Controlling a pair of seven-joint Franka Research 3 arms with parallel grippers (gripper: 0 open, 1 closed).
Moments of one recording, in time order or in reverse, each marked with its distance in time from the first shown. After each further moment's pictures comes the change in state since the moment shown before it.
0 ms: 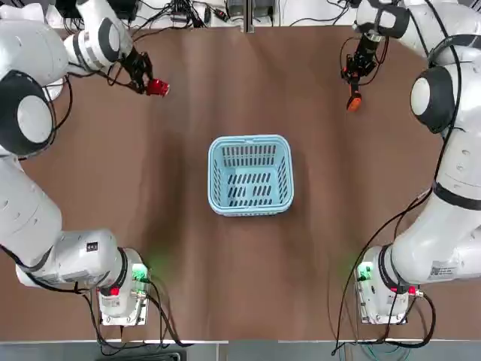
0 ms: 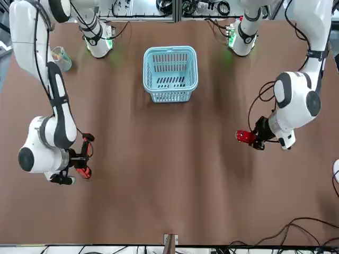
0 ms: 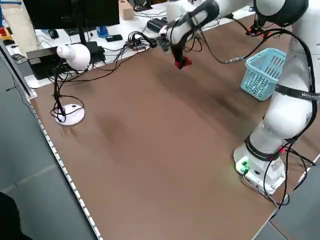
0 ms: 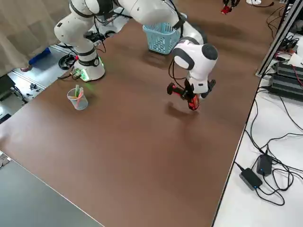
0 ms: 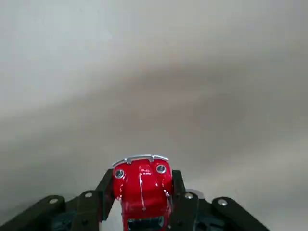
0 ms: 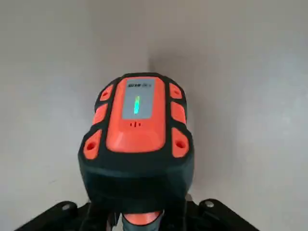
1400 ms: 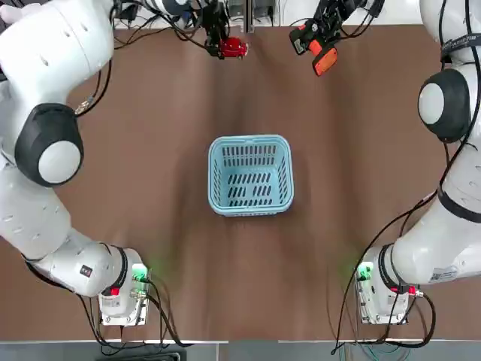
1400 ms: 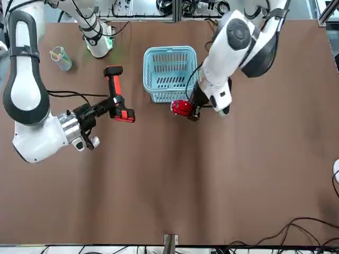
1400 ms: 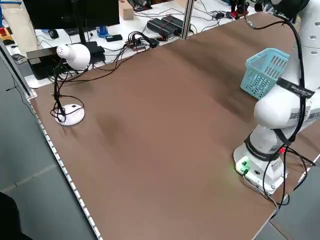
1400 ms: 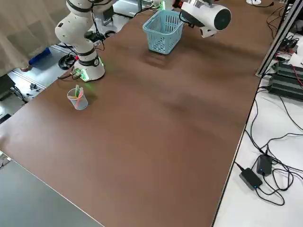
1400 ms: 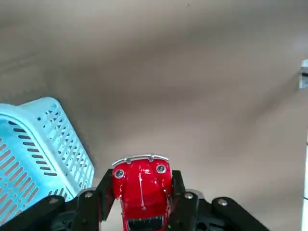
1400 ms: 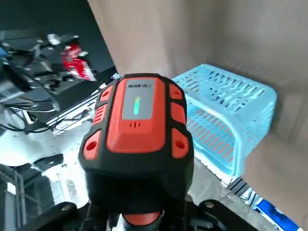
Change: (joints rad) left arm -0.520 0.047 -0.024 0.485 0.111 -0.281 -0.685; right arm 0.073 -0.146 0.068 0.130 0.840 -0.691 0.023
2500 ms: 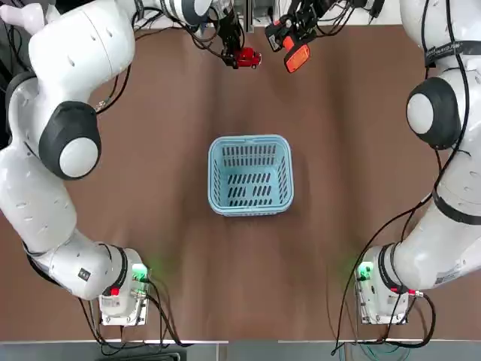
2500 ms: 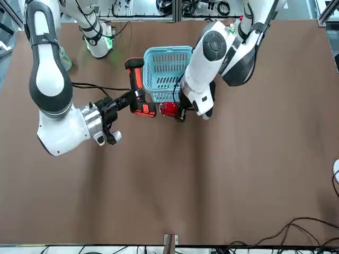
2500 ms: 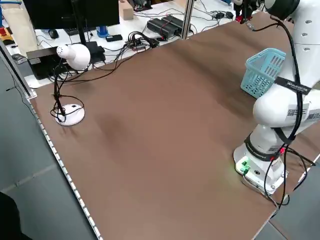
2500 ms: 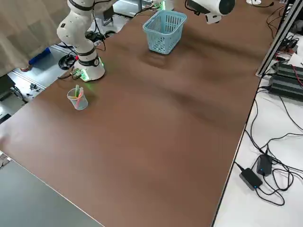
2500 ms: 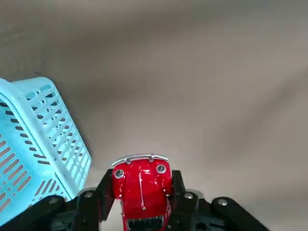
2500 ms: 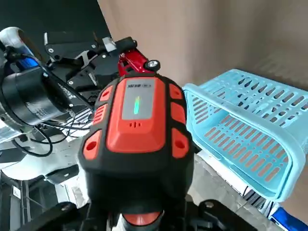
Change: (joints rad) left arm -0.058 0.096 0.003 0.089 0.013 0.000 -0.076; right arm 0.129 0.002 -0.012 0.021 0.056 0.107 0.069
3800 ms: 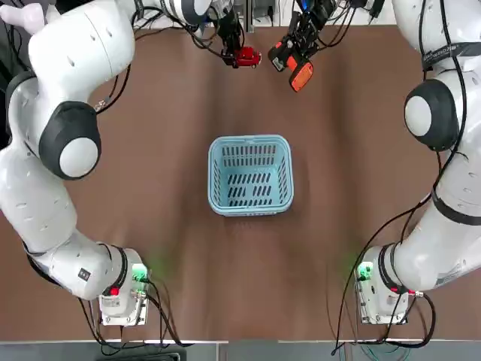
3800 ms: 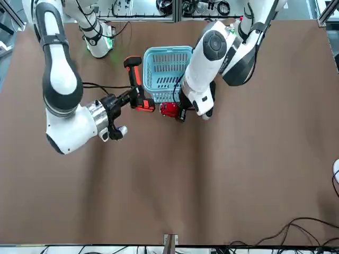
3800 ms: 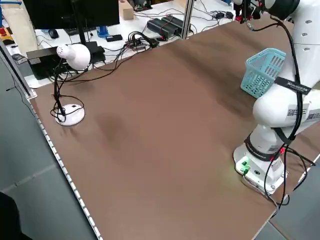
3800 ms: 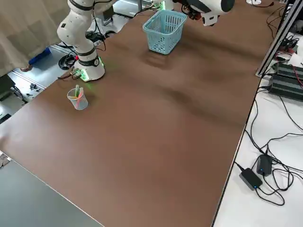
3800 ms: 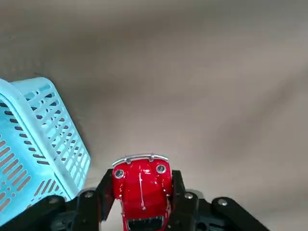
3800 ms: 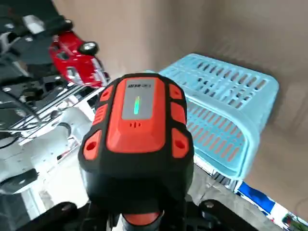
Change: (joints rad) left arm 0.000 0.000 0.001 0.002 0.001 0.000 0.000; right arm 0.028 -0.001 0.001 0.000 -0.179 -0.043 0.046
